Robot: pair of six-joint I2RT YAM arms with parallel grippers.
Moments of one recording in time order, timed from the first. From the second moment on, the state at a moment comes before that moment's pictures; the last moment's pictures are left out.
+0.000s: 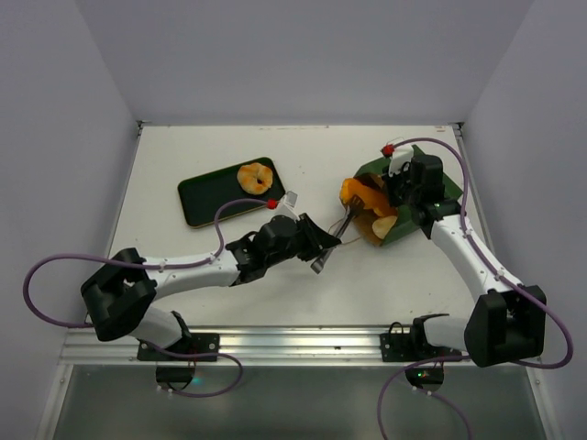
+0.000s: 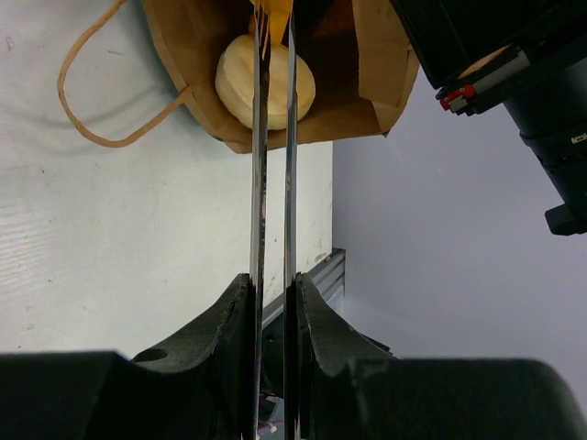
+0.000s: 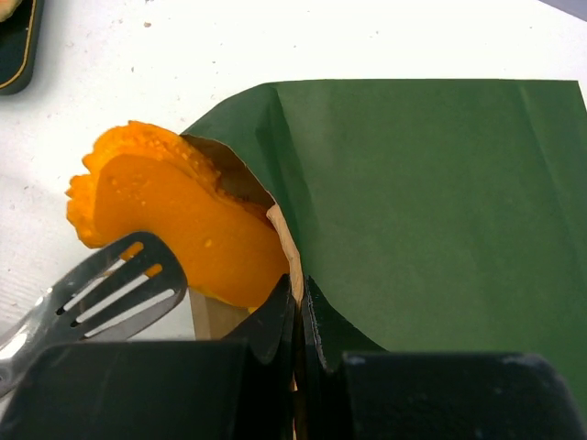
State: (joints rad) left arm -0.99 1.46 0.79 0.30 -0.06 -1.30; right arm 0.16 1.27 0.94 -0.23 -0.12 -0.20
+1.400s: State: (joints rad) left arm -0.90 1.13 0.64 0.13 -0.14 -1.23; right arm 0.15 1.27 0.94 -0.22 -0.12 -0.19
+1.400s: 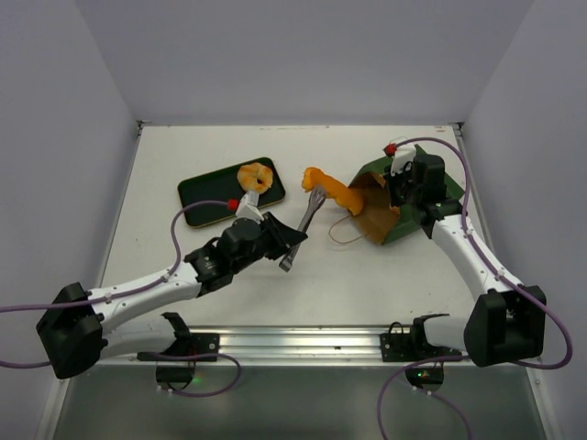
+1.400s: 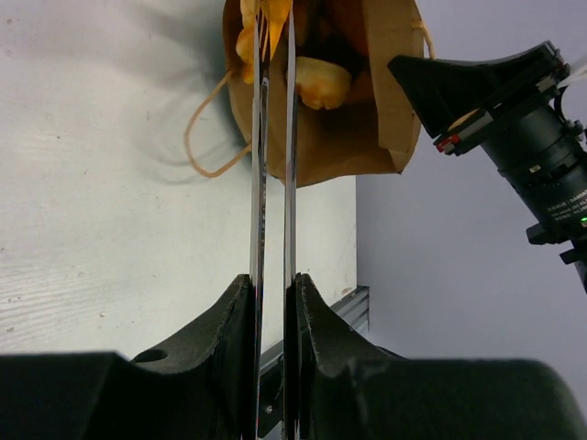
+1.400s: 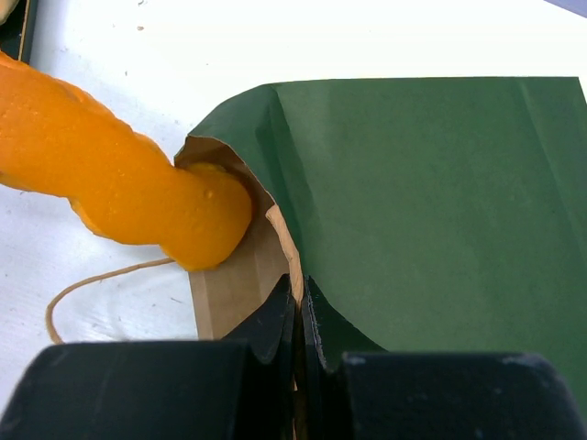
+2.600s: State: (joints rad) left arm -0.03 0.70 0.47 -0.08 0.30 -1.19; right arm 0.14 1.26 0.94 -0.23 -0.15 -0.19
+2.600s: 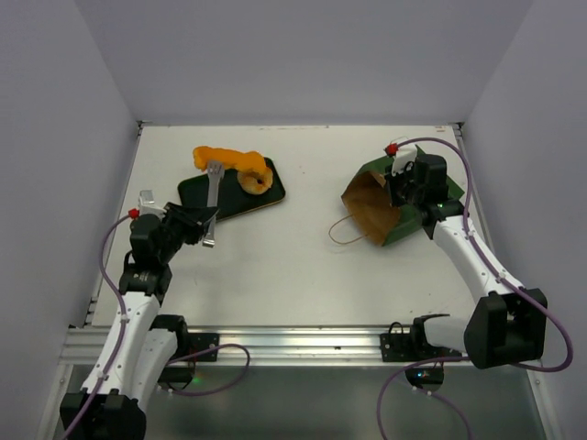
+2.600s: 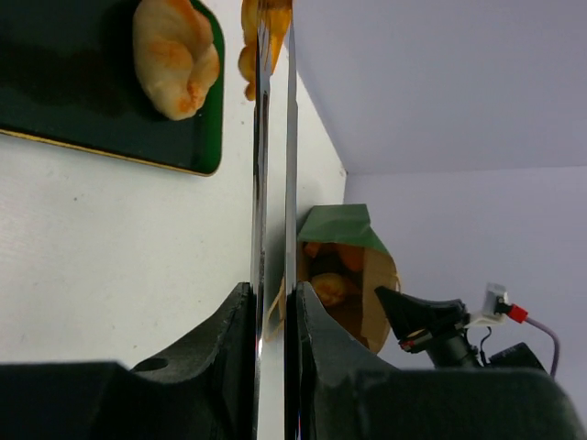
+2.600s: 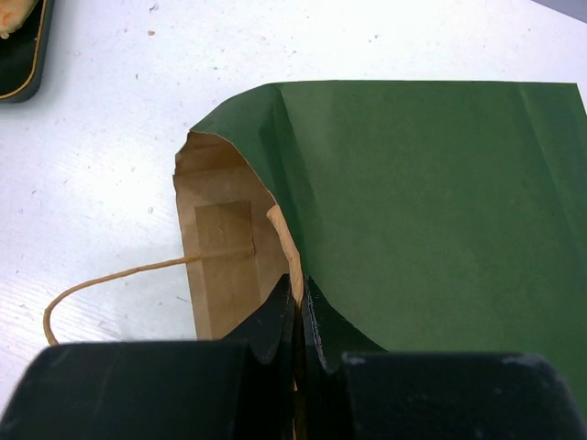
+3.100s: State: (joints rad) left arm 0.06 0.53 0.35 0.00 0.26 -1.37; right arm 0.14 1.26 0.94 -0.23 -0.15 -0.19
